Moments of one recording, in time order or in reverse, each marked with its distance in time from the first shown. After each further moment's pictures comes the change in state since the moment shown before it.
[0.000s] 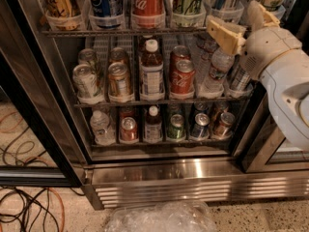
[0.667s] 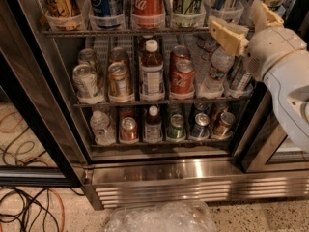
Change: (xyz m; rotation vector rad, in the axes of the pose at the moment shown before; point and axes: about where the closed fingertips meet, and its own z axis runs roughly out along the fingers) arm -0.006 0.002 -0.006 -0.012 -0.005 -0.026
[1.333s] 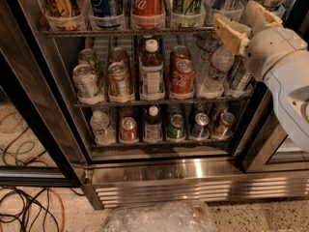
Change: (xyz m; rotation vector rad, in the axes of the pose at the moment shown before) arm 0.000 -0.001 -0.001 0.002 0.001 -0.002
